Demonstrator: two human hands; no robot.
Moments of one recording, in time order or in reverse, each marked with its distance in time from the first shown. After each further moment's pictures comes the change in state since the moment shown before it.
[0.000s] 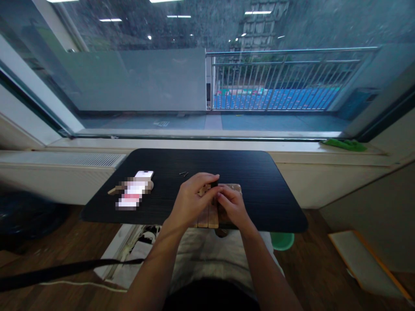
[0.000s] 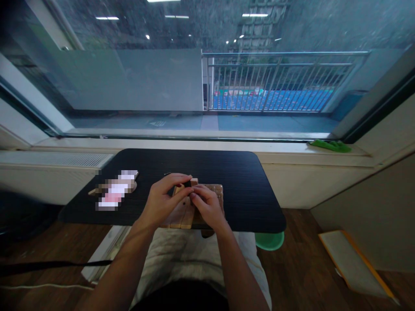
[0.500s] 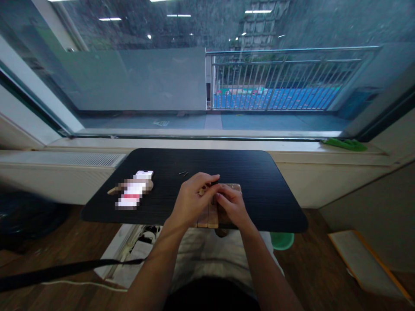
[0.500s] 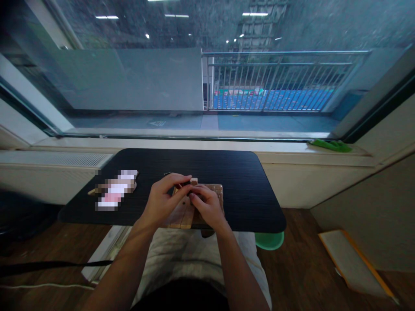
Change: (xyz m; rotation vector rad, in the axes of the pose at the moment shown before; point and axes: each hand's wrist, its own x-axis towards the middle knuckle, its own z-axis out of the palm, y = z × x) left_hand 0.001 0.000 0.003 -0.017 0.014 -0.004; right_hand 0.000 0.002 -0.002 -0.009 0.009 0.030
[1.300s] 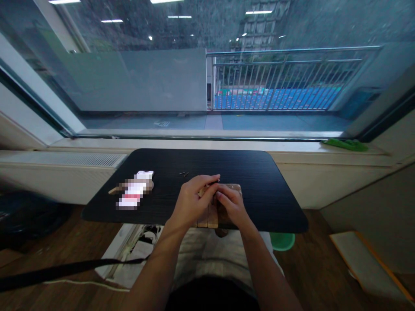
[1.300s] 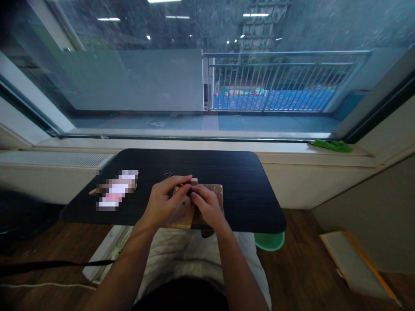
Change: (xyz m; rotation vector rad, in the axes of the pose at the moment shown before) left_hand -0.003 0.004 0.000 0.001 -0.022 -0.087; right_hand 0.002 -0.006 0.001 0.014 -0.037 0.008
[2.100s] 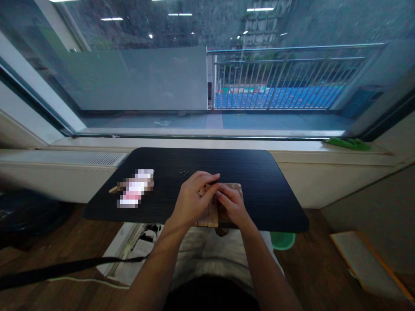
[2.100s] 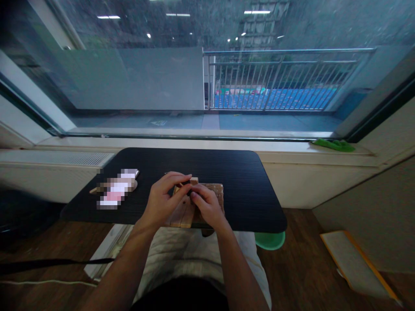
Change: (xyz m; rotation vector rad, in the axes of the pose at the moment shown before) left_hand 0.002 -0.001 0.000 0.025 0.041 0.098; right_hand 0.000 -0.001 0.001 0.012 -0.010 0.029
